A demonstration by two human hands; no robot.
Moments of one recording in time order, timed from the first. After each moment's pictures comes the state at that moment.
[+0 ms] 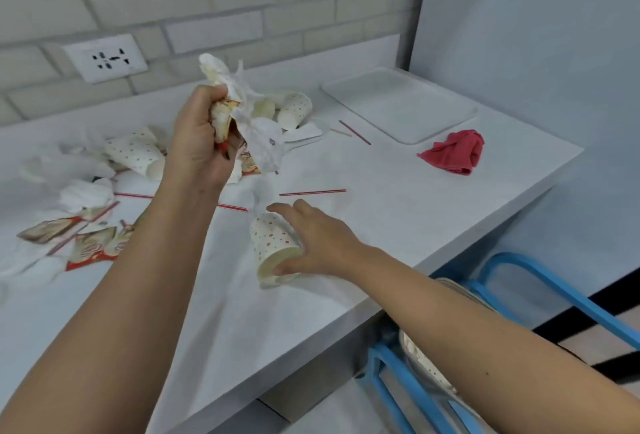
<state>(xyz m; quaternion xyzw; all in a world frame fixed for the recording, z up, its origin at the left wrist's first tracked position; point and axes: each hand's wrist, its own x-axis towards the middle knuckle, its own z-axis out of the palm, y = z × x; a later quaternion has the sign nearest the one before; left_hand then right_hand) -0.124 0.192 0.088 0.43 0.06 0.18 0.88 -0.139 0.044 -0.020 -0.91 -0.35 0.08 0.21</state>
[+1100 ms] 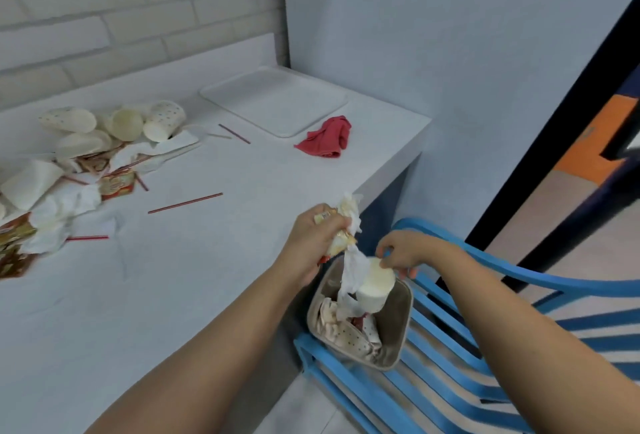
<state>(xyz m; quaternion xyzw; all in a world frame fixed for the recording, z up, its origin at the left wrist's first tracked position) -0.164 -0.063 -0.033 0.67 -0.01 -0.18 0.72 -0.152 -0.246 -0.063 -0.93 0.03 0.33 0.17</state>
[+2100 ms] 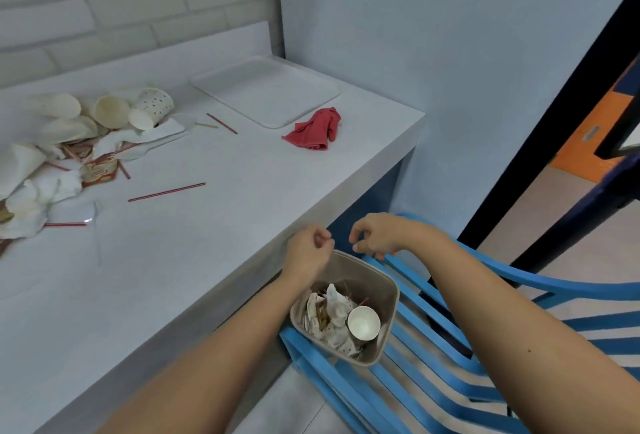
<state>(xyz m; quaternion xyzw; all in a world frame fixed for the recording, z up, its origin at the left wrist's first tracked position) -0.158 -0.091 -0.103 0.87 -0.02 -0.05 0.49 -0.146 -0.243 -0.046 -0.94 -0.06 0.30 0.17</state>
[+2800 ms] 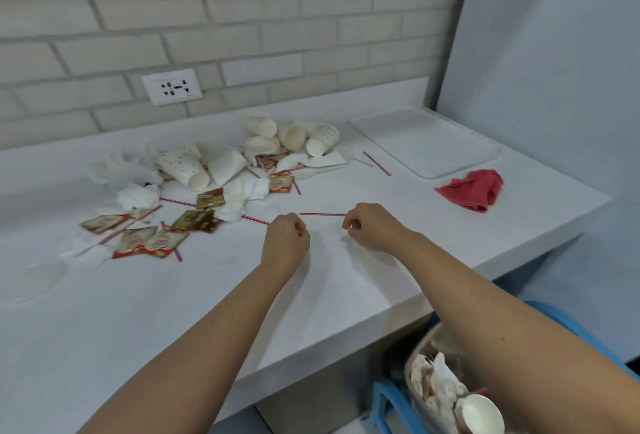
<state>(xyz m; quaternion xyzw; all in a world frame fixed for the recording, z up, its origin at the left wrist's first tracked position) -0.143 0.152 -0.036 0.91 0.18 0.13 0.35 -0.081 -0.002 -0.008 -0.94 -0.25 0.10 0.19</state>
